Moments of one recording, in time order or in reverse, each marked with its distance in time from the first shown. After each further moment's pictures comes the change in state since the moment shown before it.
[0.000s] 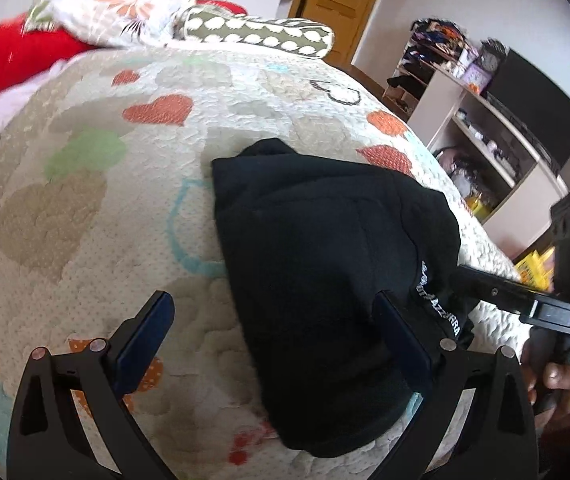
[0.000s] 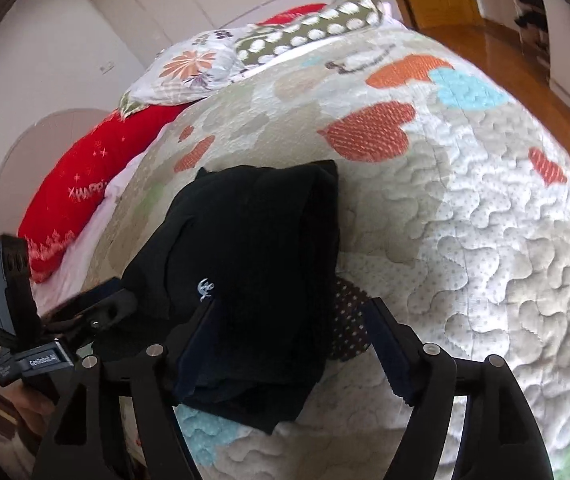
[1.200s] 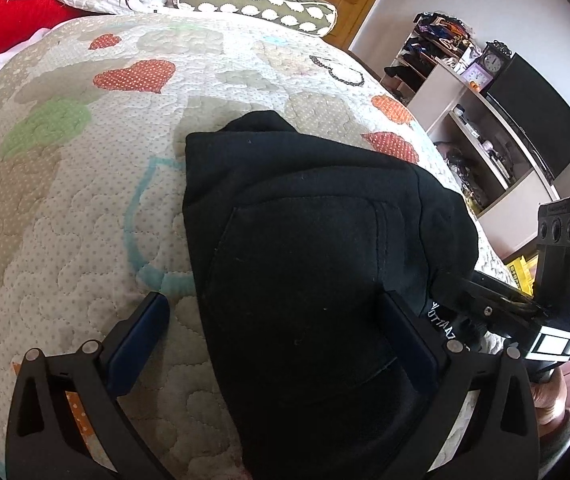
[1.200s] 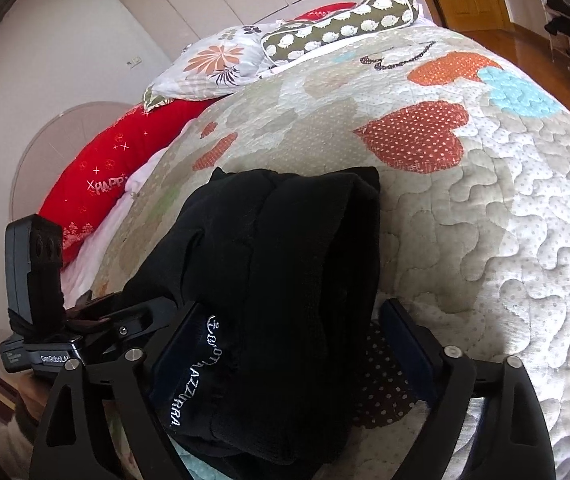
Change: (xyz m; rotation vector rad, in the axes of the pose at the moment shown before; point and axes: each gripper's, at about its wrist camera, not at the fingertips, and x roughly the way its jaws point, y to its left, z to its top) left arm 0.039 -0.003 0.006 -0.025 0.070 -0.052; right arm 0.040 0.011 0.008 -0.103 -0.016 0.066
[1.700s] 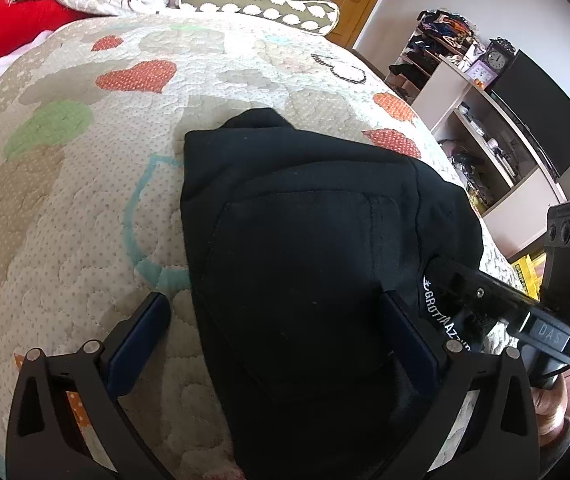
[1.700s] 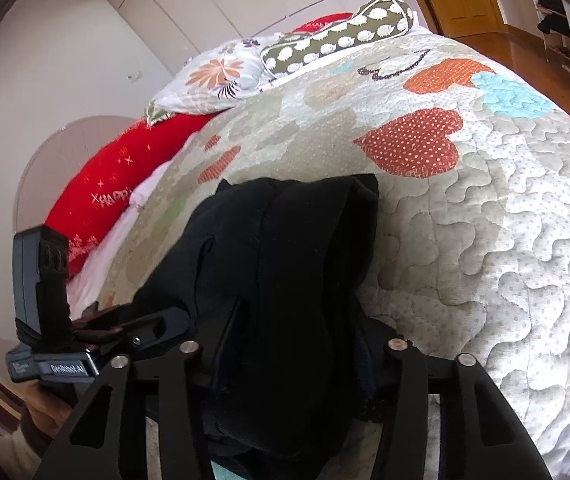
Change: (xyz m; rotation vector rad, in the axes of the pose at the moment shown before) left arm -0.001 -0.008 -0.003 0.010 -0.003 0.022; right arm -0.016 -0.002 -0.004 0.029 -0.057 0.022
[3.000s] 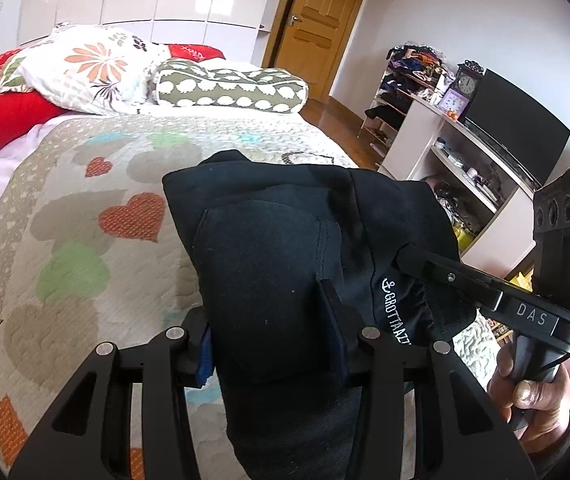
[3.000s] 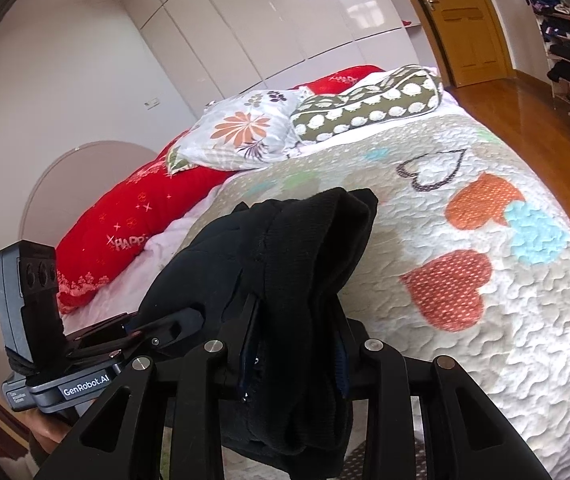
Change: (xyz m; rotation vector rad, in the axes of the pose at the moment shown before) left arm -0.062 -0.016 0.080 0.101 -0.187 -0.019; right arm -0.032 0.054 0.091 -0.056 -0.127 -0.018
